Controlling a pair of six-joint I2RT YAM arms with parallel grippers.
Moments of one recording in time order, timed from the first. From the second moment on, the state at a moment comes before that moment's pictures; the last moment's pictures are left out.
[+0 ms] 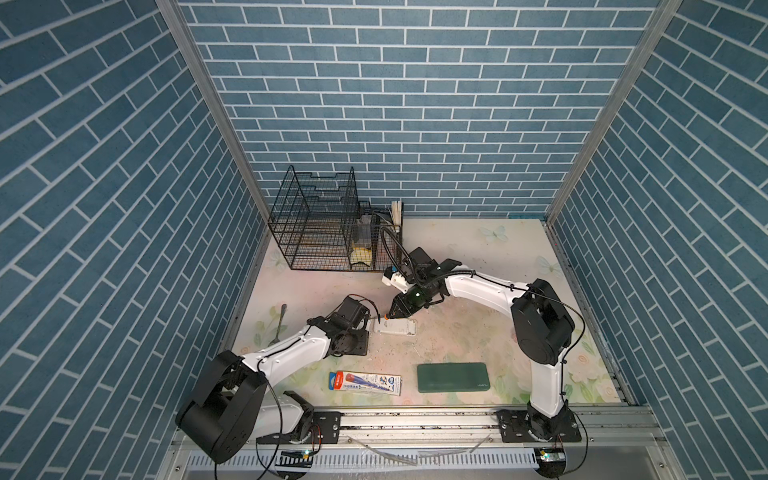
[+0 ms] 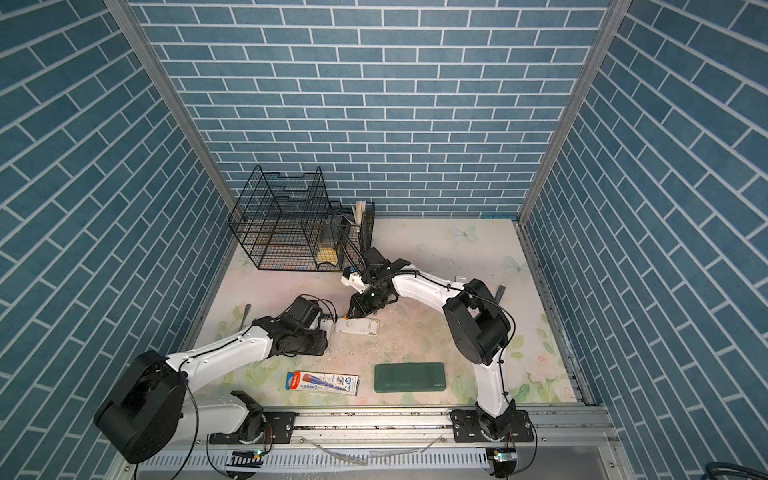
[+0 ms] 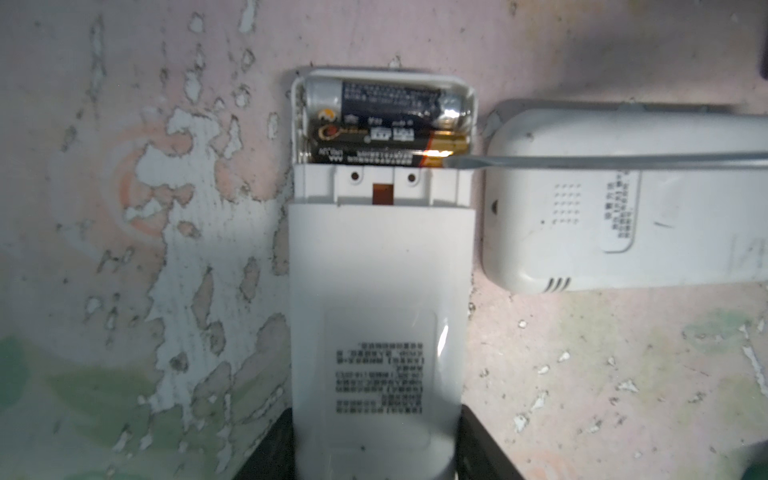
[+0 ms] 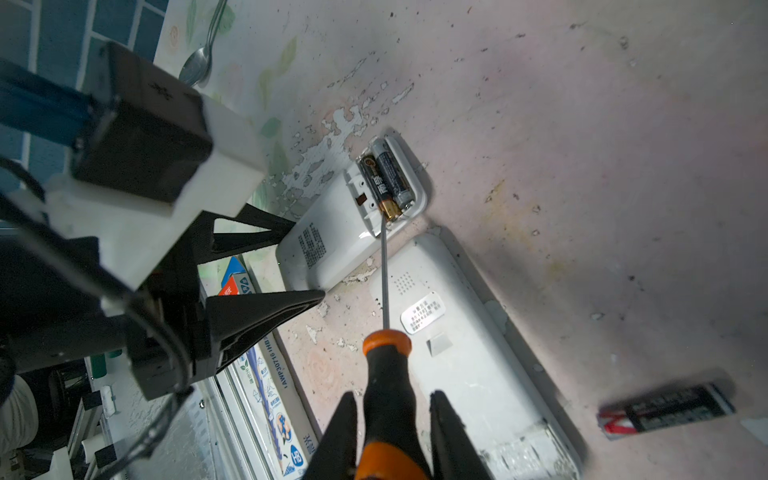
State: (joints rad) left arm -0.57 1.29 0.56 -0.49 0.02 -0.48; right arm 0.82 1.98 1.48 -0.65 -0.56 0.10
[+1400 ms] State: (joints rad) left arm -0.57 1.29 0.56 -0.49 0.01 -0.48; right arm 0.80 1.96 1.46 -0.65 -0.56 0.10
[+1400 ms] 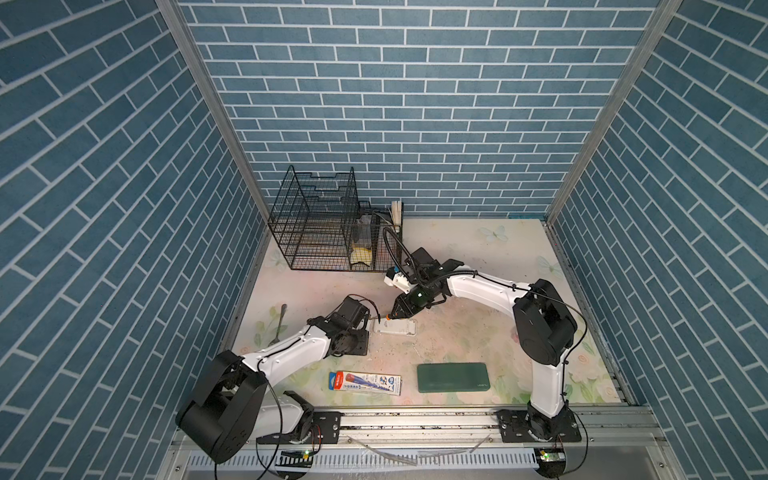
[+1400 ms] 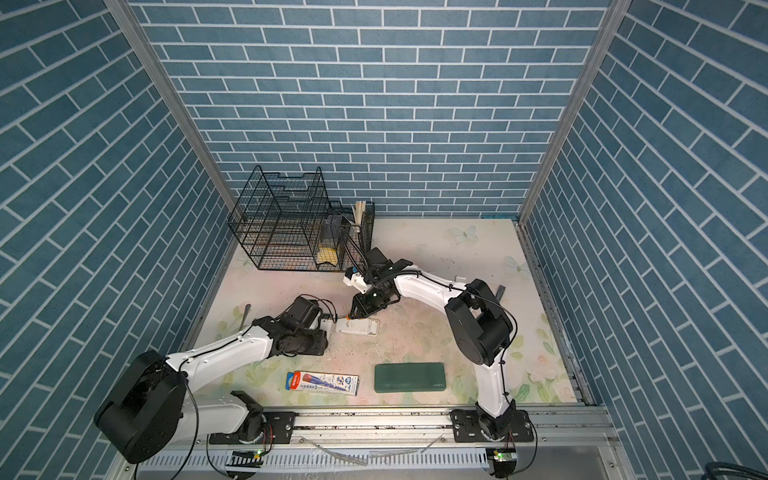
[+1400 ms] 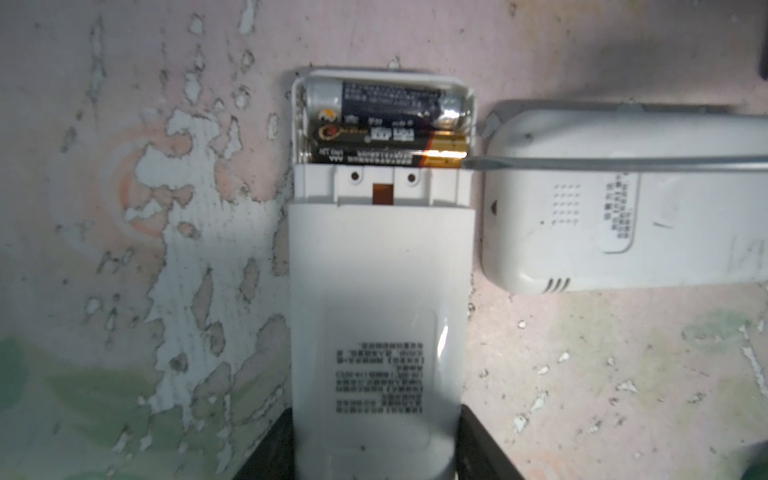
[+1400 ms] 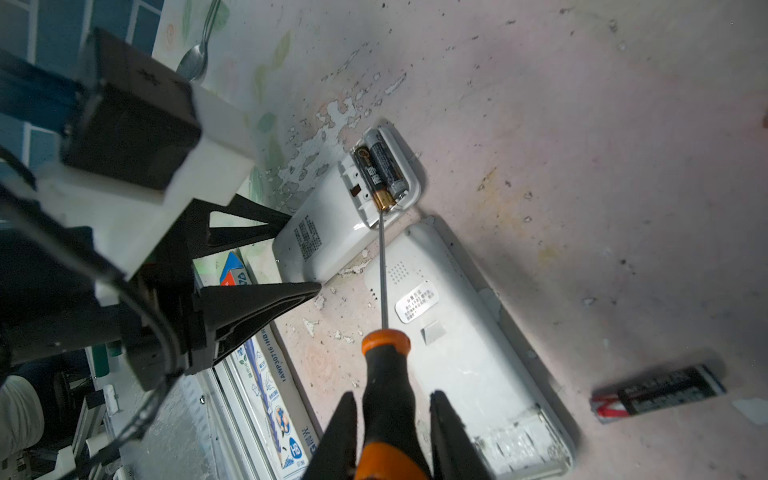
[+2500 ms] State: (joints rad) left arm -0.57 1.29 0.56 -0.49 0.01 -0.48; right arm 0.80 1.96 1.44 -0.64 -0.58 0.10
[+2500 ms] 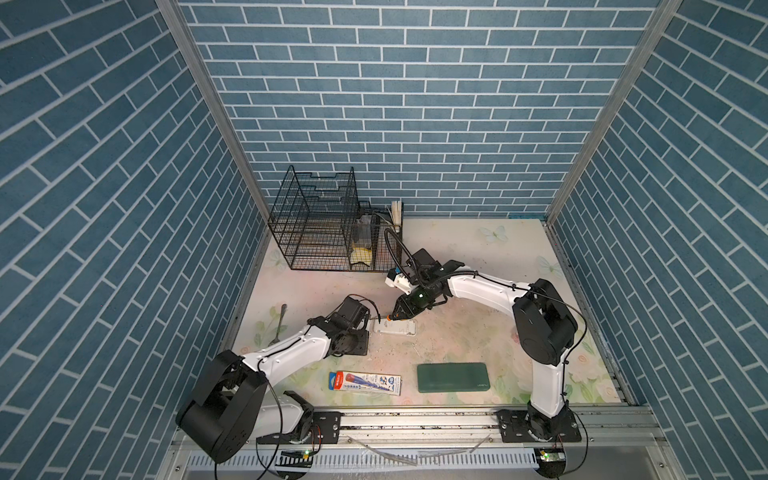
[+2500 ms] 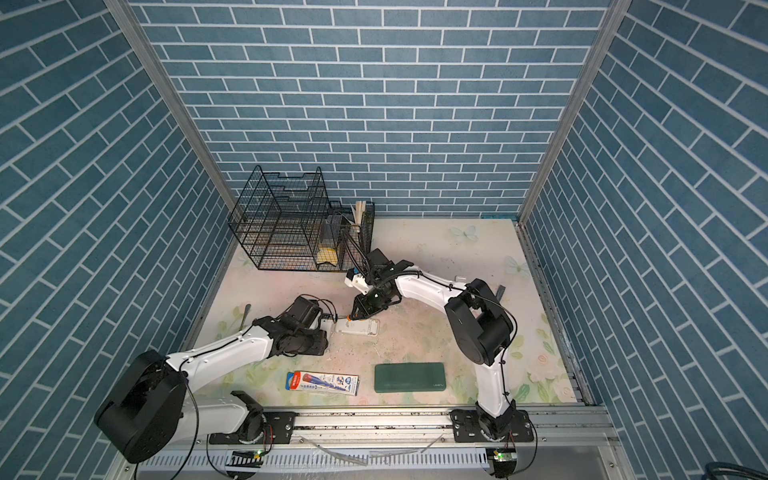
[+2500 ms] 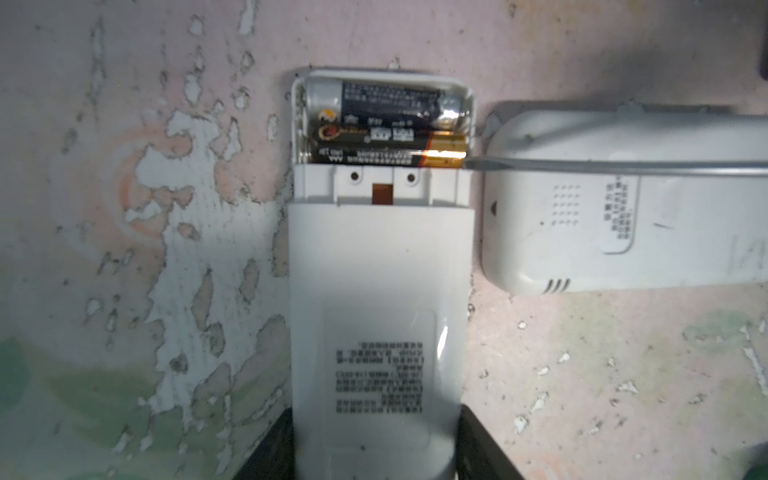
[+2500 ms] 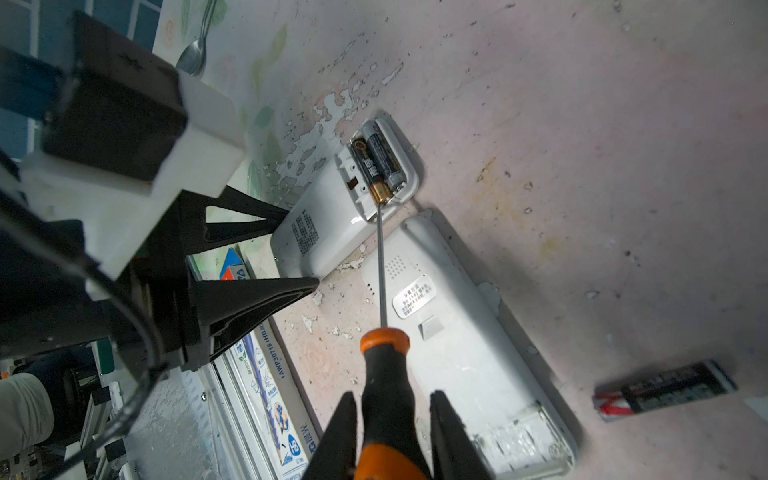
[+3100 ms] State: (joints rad) left arm -0.57 1.29 0.56 -0.49 0.01 -0.48; right arm 0.79 1.96 1.44 -0.63 -0.57 0.10
